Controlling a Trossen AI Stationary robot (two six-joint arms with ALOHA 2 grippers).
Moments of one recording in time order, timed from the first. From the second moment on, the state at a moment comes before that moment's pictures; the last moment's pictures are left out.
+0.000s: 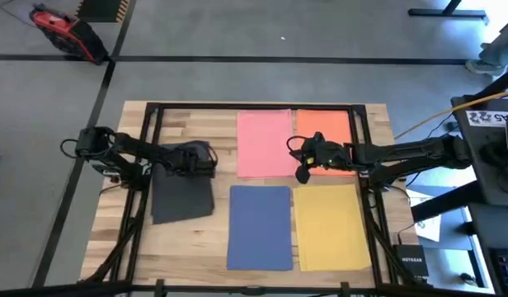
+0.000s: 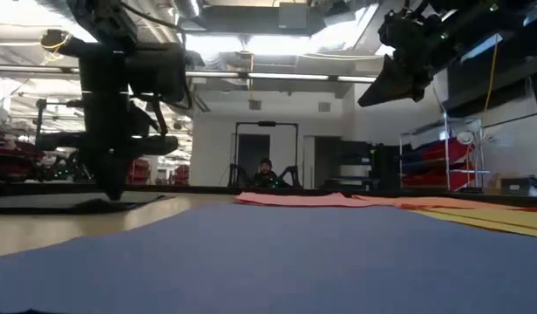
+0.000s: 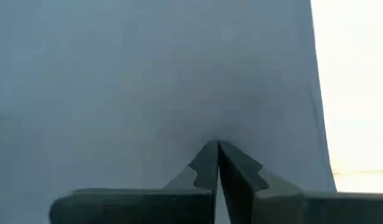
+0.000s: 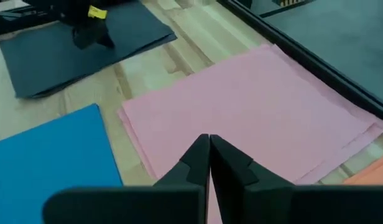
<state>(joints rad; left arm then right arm) 0.04 1.52 0.69 -0.68 -0.34 -1.44 -0.03 1.07 0.61 -0.13 0.33 0.28</state>
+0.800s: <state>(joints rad) 0.02 1.40 0.88 -0.81 -0.21 -0.91 -0.03 1.07 0.61 -0.13 0.36 0.28</state>
